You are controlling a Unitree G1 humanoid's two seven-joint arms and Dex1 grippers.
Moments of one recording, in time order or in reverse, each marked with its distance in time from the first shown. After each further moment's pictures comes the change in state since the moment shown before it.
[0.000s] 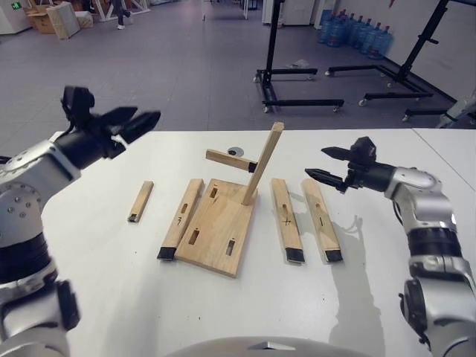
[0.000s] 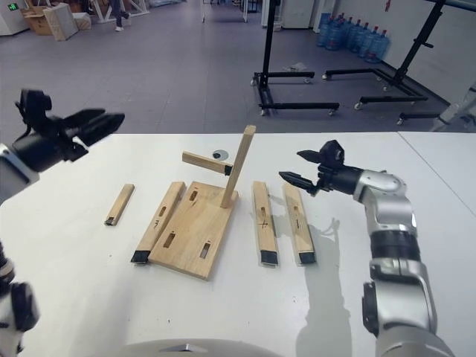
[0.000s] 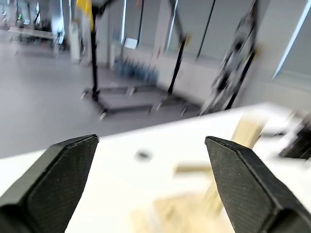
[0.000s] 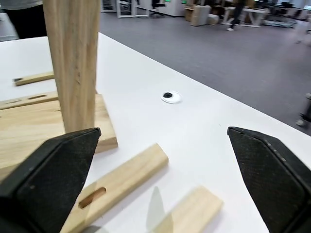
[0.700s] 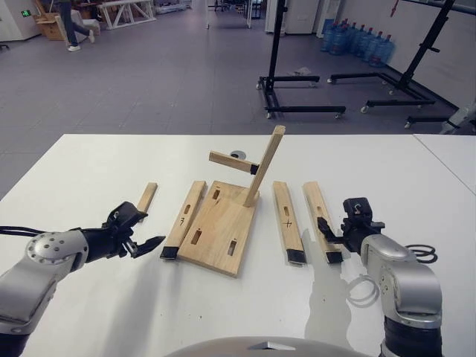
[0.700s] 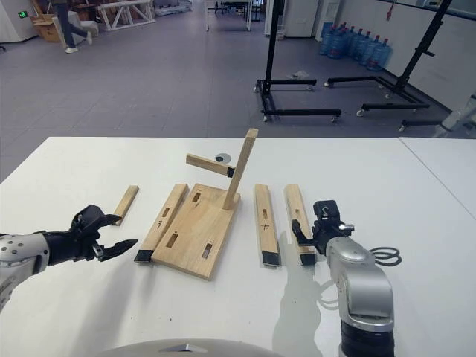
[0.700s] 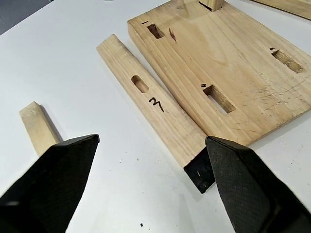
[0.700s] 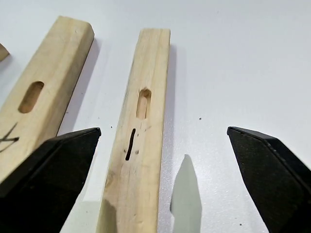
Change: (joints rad) left arm 0.500 0.078 -0.295 -0.192 0.435 -0.296 -0.147; right arm 0.413 0.369 0.040 -0.789 -0.197 0.853 -0.838
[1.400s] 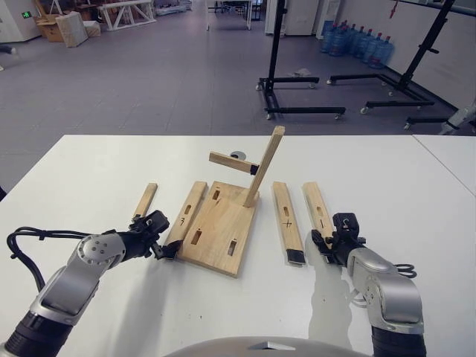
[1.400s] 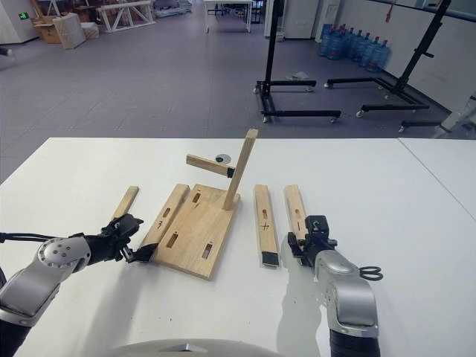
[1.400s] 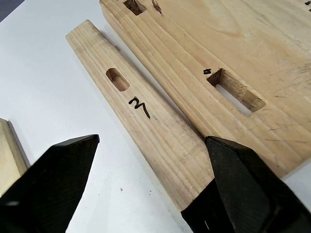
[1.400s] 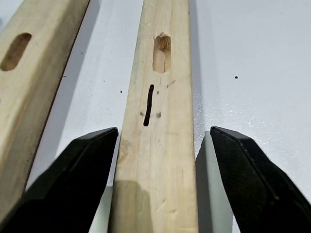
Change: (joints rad) left arm -0.104 -0.126 -0.224 0.127 0.249 -0.095 0.074; right arm 0.062 0.065 0.029 0.106 0.021 -0.125 -0.044
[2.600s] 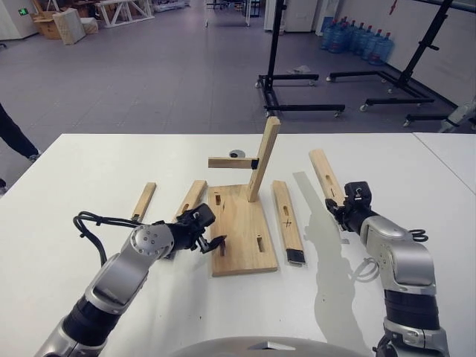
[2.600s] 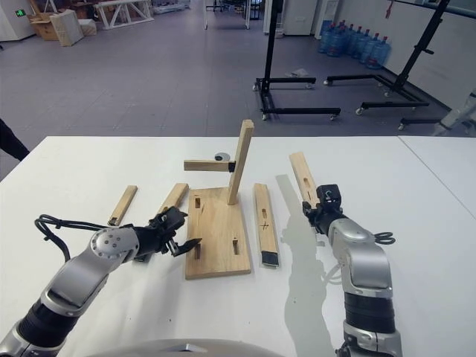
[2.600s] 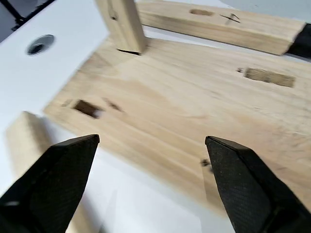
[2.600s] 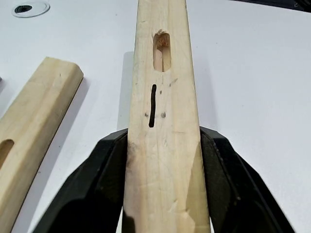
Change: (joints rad) left arm -0.180 -0.207 -0.146 -0.146 0.035 0.243 0.029; right arm -0.230 -0.165 -0.071 0.193 0.052 -0.137 0.087
